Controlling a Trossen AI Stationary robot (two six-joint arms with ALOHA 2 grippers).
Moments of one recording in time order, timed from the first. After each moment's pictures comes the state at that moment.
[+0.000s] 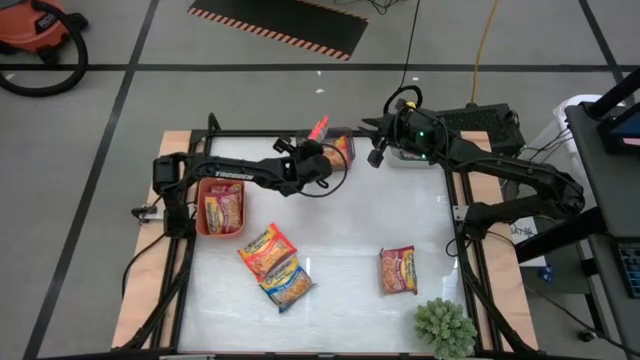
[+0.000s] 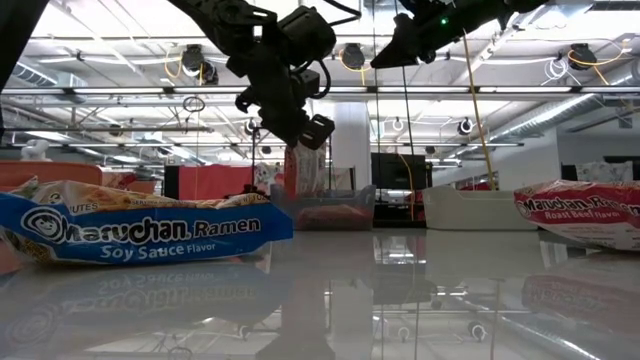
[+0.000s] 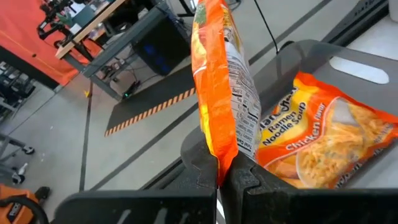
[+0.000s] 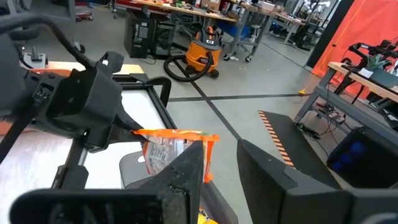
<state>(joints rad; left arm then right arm) 0.20 1.86 1.30 -0.26 -0.99 -0.19 -0.47 1.19 0.96 0.01 0.10 -0.25</state>
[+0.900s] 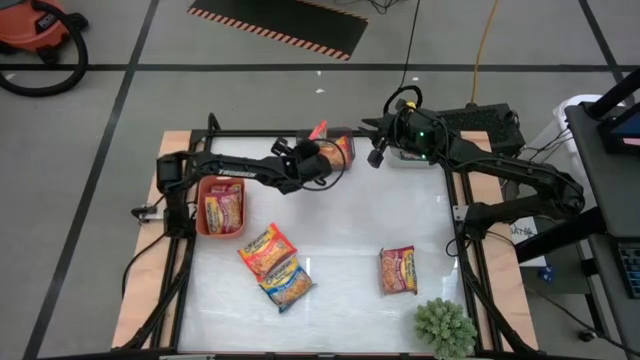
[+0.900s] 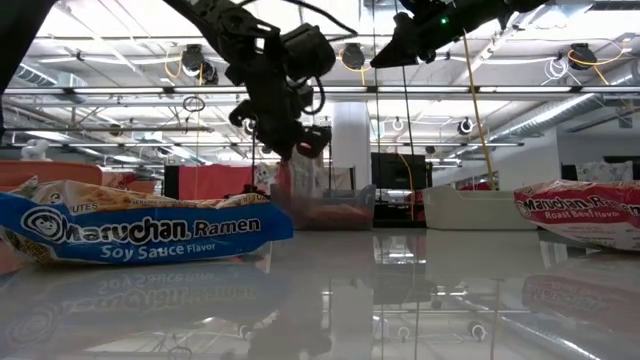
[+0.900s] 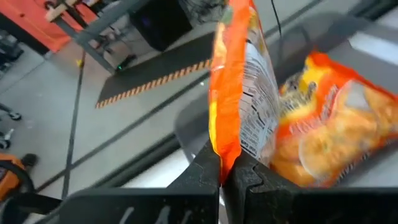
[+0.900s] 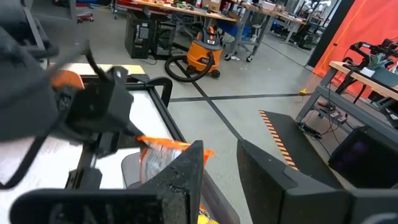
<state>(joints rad) 0.23 1.88 1.30 -0.34 -0.94 -0.36 -0.46 1.19 0.96 0.01 0.10 -0.24</state>
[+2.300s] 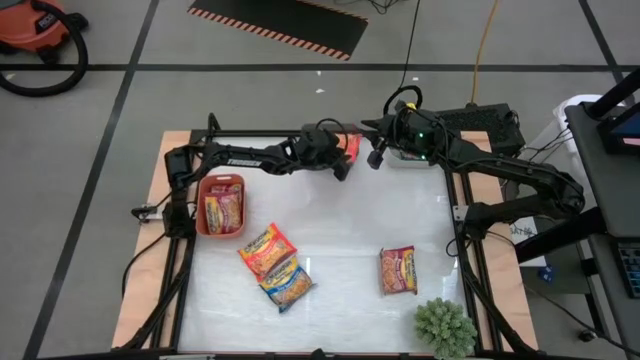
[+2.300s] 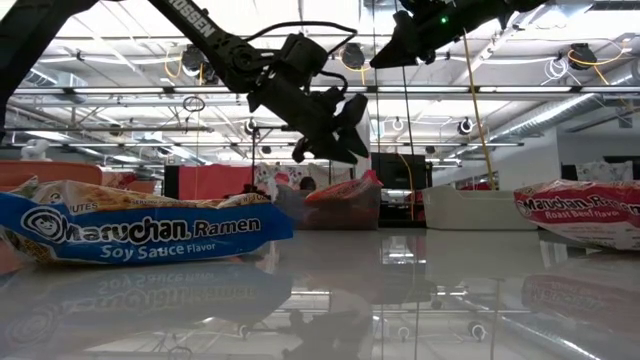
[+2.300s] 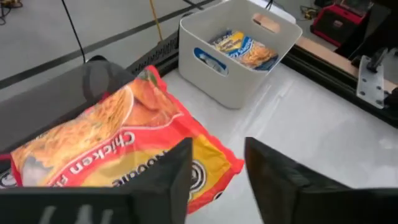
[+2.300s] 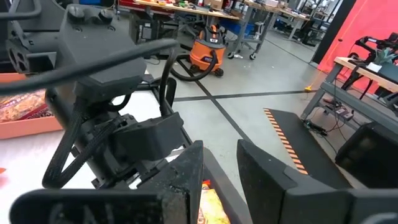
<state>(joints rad) 0.37 1.96 1.30 0.20 -0.07 -0.29 -0.45 1.19 0.96 0.00 0.10 -0.22</state>
